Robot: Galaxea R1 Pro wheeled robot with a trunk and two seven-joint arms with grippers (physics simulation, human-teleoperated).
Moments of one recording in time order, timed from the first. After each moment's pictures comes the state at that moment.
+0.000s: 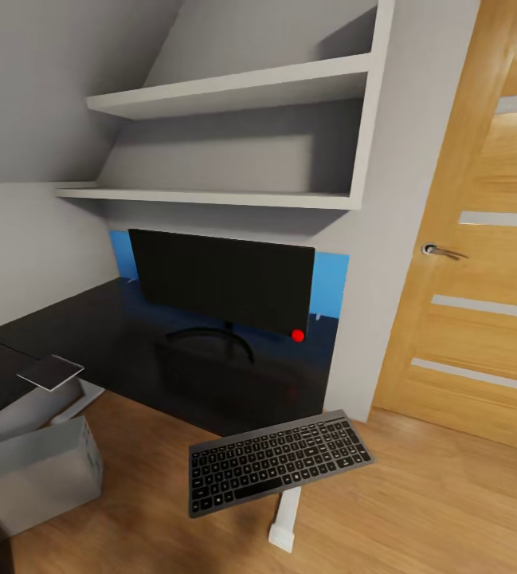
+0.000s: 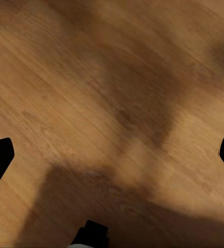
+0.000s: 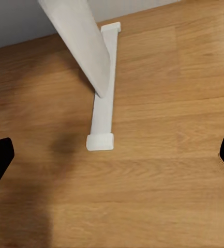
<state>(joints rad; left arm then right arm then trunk) -0.11 0.05 -0.48 -0.52 0.66 -0.16 0.39 -0.03 0.04 0.09 -0.45 -0.54 -0.56 0.12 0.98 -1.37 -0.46</state>
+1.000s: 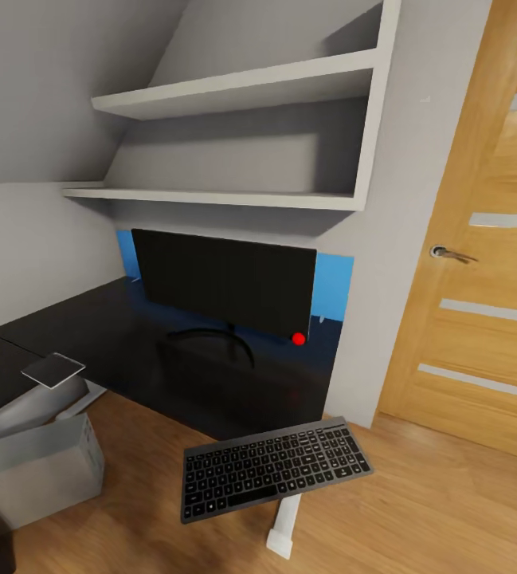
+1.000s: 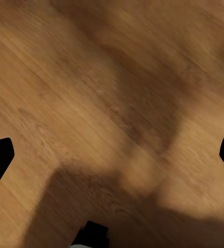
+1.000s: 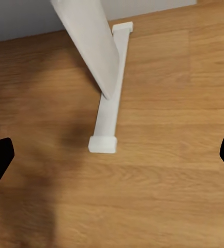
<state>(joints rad) -0.11 0.05 -0.47 -0.52 0.66 -0.16 0.39 -0.03 0.04 0.11 -0.45 -0.50 -0.56 0.12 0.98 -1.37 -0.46</state>
